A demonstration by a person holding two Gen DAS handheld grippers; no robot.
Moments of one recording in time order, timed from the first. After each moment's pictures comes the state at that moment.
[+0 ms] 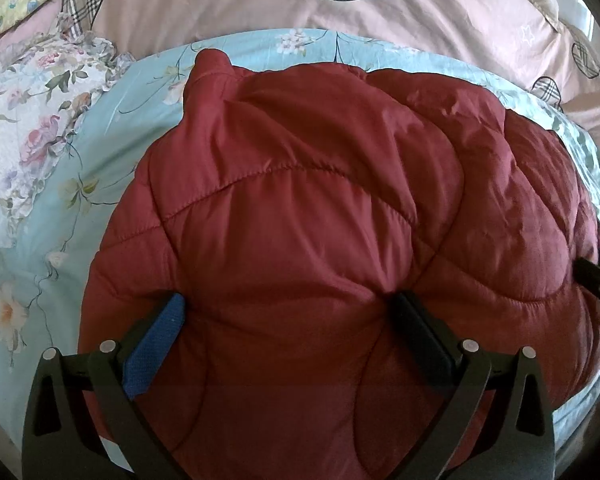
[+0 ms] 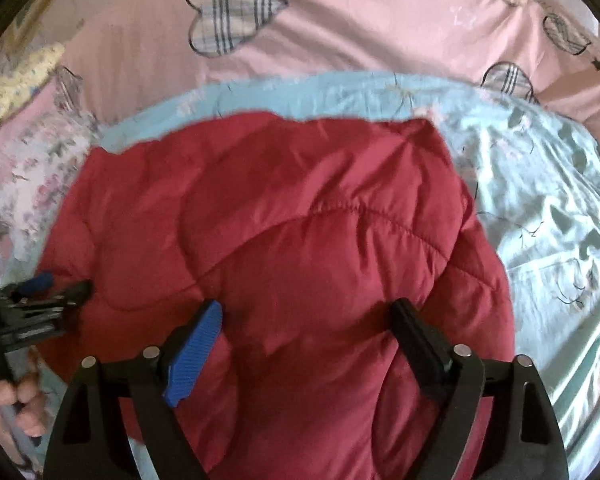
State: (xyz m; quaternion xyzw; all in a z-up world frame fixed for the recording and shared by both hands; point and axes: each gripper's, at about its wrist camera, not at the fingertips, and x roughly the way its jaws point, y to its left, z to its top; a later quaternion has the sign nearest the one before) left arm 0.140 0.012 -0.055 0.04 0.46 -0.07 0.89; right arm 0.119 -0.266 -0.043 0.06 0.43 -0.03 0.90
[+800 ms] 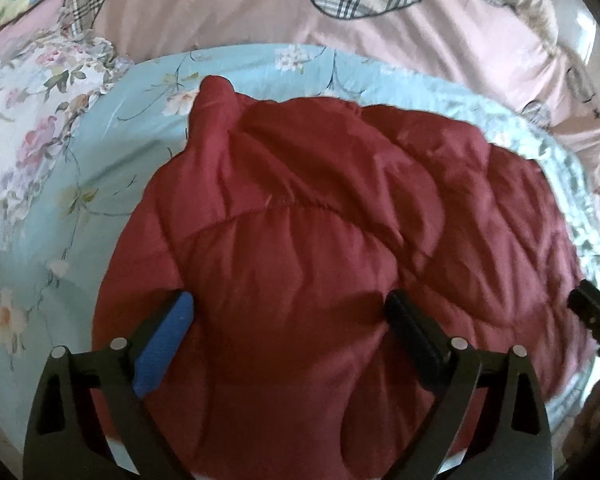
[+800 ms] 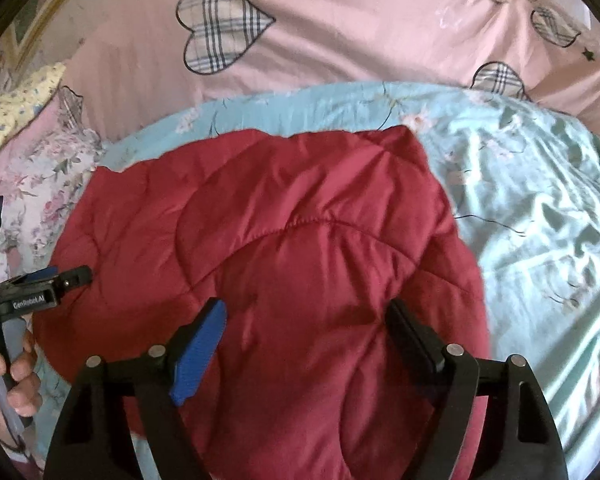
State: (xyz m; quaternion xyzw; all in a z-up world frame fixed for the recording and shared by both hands) left arm 0.134 0.026 -0.027 0.00 0.45 -0.10 0.89; right arm 0.080 -0.280 -0.022 0.09 0.40 -0.02 0.91
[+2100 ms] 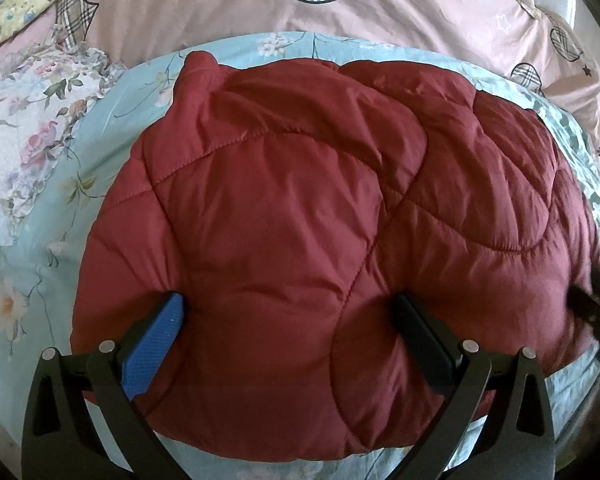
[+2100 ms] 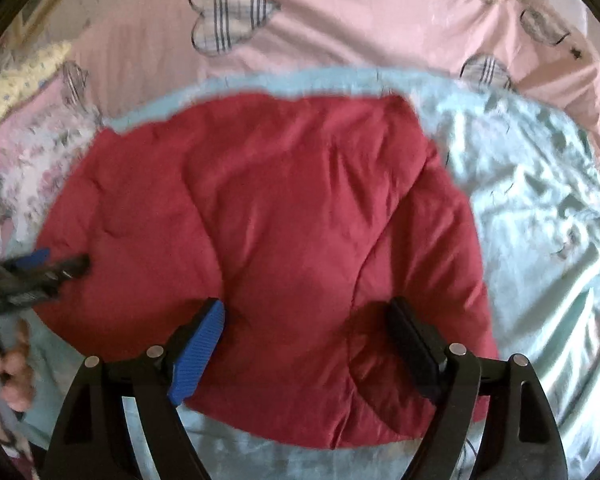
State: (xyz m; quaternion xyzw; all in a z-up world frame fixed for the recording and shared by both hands) left arm 0.105 0.011 -0.053 0.05 0.44 -0.09 0.89; right arm 0.053 -0.266 -0.061 0.07 0.41 -0.03 0.91
